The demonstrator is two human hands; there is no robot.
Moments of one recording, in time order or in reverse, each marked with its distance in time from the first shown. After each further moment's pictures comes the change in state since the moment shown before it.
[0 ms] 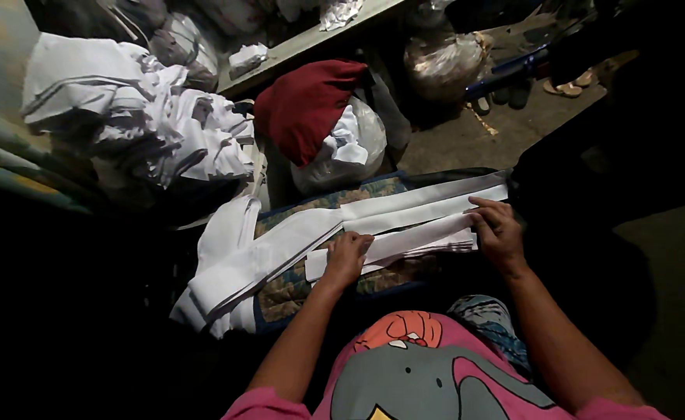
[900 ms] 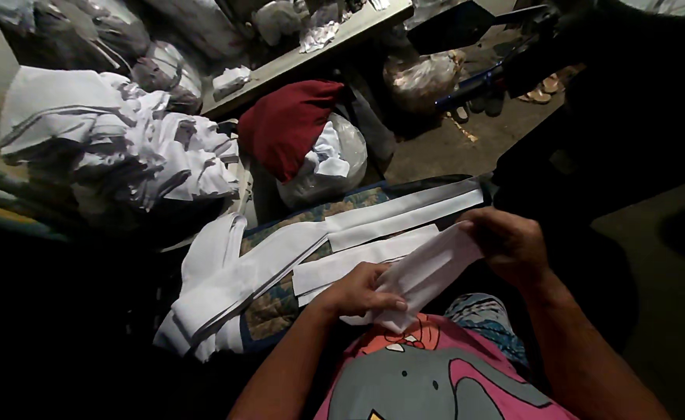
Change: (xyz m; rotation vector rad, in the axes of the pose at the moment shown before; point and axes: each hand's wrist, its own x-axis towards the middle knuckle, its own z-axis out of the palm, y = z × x) left_hand -0.039 0.083 -0.039 -0.763 -0.407 0.452; right_hand 0.015 -0.100 -0.067 0.037 -0.025 -0.360
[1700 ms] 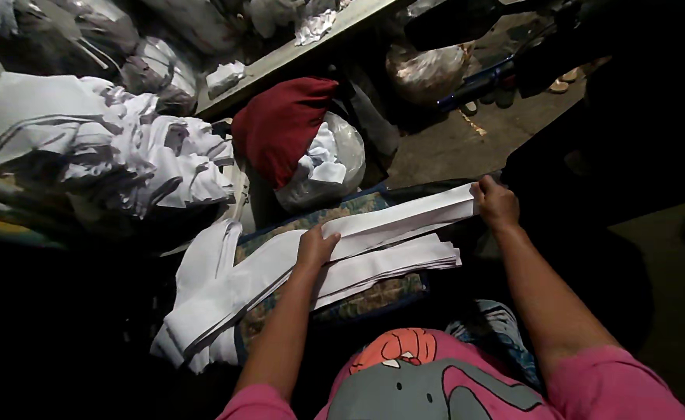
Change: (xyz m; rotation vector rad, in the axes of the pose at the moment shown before) left_hand 0.049 -0.073 -0.103 0.586 0.690 -0.718; right_hand 0.019 0.189 0.035 -0.490 -0.231 0.825
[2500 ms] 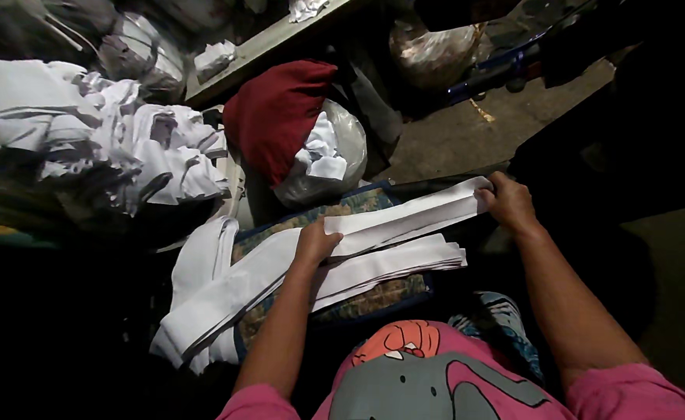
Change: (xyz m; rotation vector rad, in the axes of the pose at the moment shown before) left_hand 0.013 0.014 -0.009 0.059 -0.090 -0.066; right_hand 0.007 -0.006 -0.017 0.046 -0.155 -0.024
